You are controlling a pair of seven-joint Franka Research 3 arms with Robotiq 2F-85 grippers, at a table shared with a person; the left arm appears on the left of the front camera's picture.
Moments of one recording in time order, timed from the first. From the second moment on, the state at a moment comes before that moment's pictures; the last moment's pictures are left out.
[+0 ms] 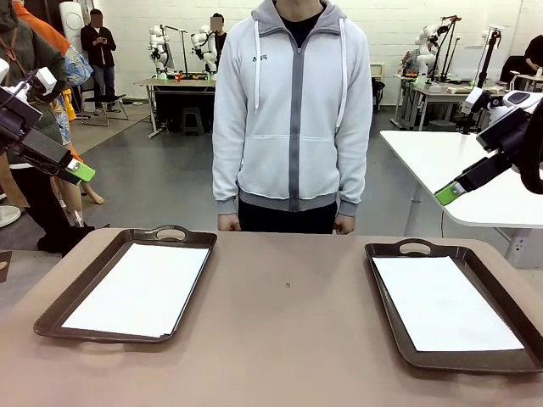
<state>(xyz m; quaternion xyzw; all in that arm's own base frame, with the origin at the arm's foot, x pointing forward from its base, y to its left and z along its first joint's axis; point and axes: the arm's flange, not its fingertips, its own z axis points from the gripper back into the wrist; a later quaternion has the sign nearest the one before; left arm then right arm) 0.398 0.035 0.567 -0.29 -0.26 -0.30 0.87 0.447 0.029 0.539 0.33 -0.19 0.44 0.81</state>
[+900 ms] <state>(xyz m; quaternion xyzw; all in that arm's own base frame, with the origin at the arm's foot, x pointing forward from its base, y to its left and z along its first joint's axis) 0.398 0.035 0.567 -0.29 -0.26 -0.30 0.87 0.447 0.029 0.539 0.33 -0.19 0.44 0.81</state>
